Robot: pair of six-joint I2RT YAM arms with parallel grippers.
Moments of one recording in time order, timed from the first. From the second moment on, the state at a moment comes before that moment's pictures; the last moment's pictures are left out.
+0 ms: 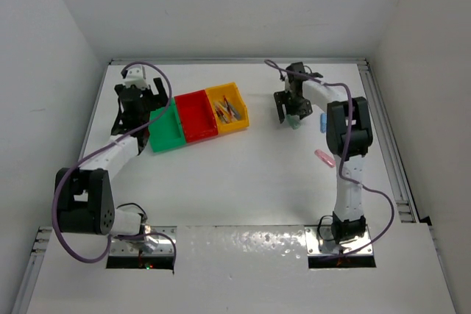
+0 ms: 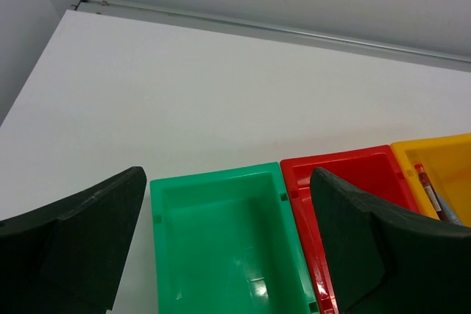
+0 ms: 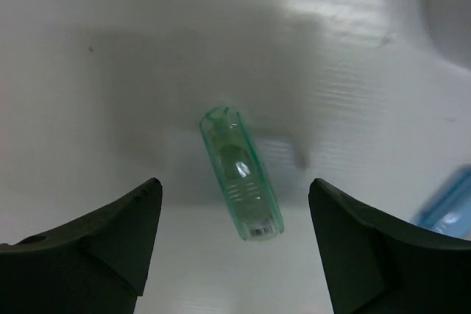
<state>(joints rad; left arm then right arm) -0.03 1.37 0.75 0.42 -0.16 -0.13 0.20 2.20 1.69 -0.69 0.02 0.03</state>
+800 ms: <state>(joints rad) 0.09 1.12 0.91 -0.13 -0.36 0.08 0.25 2.06 1.55 -0.67 0.02 0.04</state>
